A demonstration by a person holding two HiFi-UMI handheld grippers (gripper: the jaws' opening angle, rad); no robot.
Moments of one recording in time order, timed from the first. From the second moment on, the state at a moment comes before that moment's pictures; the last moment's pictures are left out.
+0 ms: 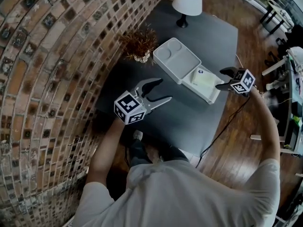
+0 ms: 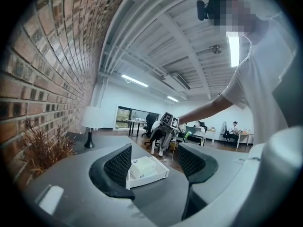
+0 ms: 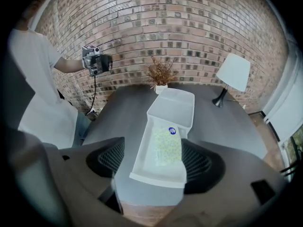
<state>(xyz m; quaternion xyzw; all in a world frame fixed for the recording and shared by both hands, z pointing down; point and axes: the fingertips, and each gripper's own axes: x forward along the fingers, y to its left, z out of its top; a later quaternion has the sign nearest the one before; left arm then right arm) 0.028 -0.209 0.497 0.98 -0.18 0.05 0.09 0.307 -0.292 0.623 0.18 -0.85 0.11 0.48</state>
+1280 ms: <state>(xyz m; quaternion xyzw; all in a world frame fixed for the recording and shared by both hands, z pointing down) 0.015 -0.217 0.519 0.97 -0.23 0.05 0.08 0.289 -0.351 0.753 0.18 -0.78 0.09 0.59</state>
